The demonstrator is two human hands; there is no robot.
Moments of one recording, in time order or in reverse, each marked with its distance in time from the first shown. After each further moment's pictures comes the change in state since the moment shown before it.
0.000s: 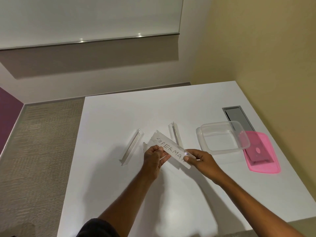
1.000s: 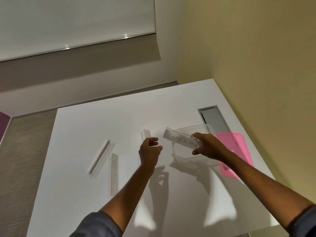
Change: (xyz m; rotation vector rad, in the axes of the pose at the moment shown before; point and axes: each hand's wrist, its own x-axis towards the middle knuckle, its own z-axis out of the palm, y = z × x) left_hand 0.041 -0.042 0.167 0.642 0.218 0.273; right_hand 0.063 0.034 -0.218 -0.743 0.025 -0.076
